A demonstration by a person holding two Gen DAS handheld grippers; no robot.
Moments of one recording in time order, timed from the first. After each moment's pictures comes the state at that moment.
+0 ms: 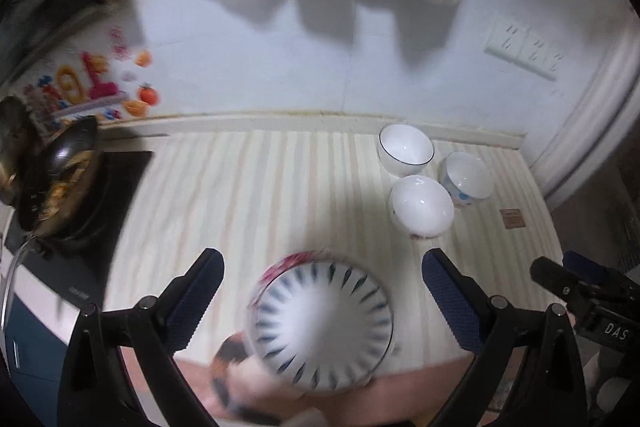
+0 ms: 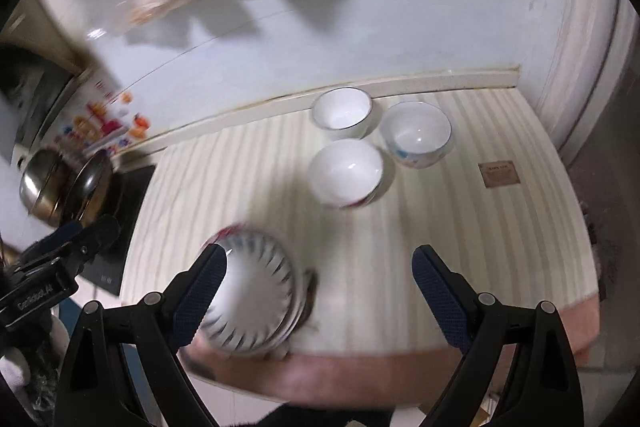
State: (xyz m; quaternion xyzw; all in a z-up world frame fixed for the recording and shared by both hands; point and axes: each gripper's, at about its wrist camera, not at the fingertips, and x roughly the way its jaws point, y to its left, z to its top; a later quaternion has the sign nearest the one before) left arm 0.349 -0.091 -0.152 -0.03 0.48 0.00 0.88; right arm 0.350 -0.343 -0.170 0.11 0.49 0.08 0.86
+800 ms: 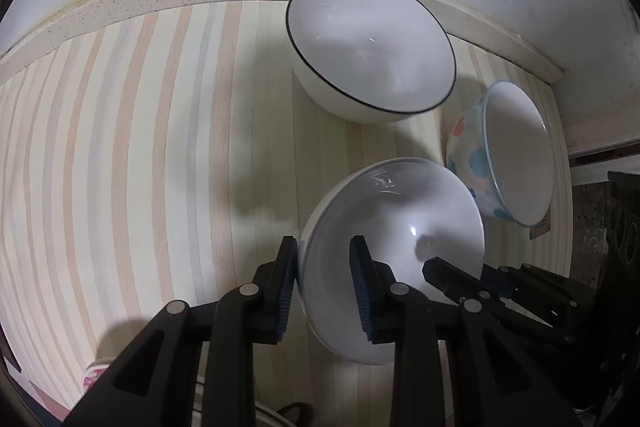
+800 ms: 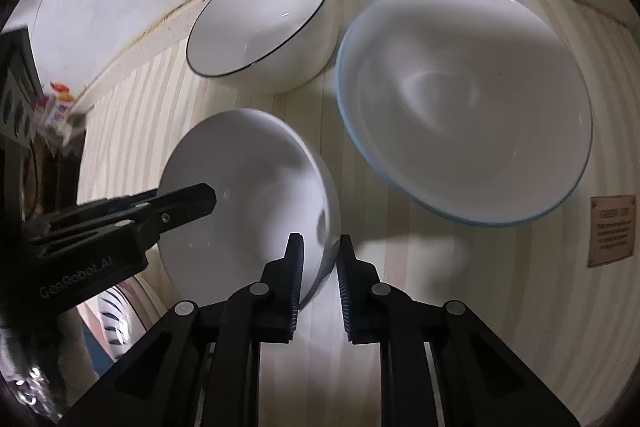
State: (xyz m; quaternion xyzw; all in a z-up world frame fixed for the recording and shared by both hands) left arm 0.544 -0.189 -0.347 -0.08 0.67 -0.09 0.74; right arm 0.569 -0.374 -0.395 0.10 0.65 0.13 0.74
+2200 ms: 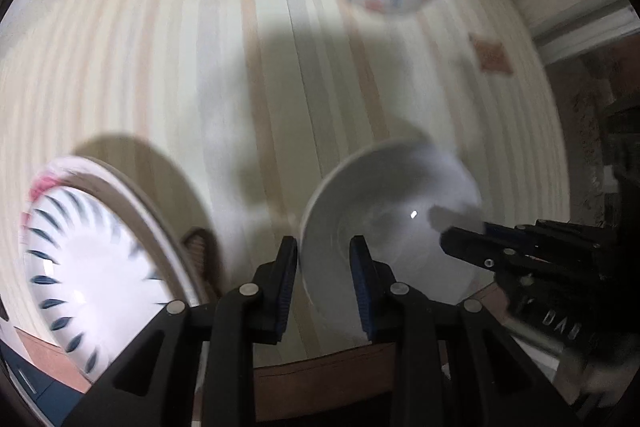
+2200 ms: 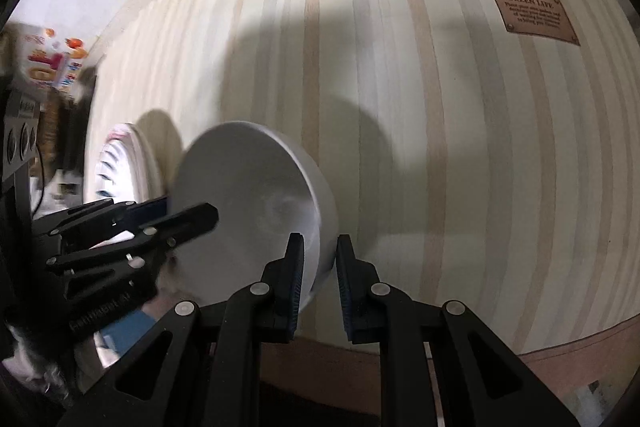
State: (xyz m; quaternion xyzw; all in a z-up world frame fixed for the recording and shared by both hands) left arm 0.408 -0.274 -0.329 -0.01 0.68 -0.13 0.72; right arm 0.428 -0.430 -0.388 0.15 0.70 0.15 0.68
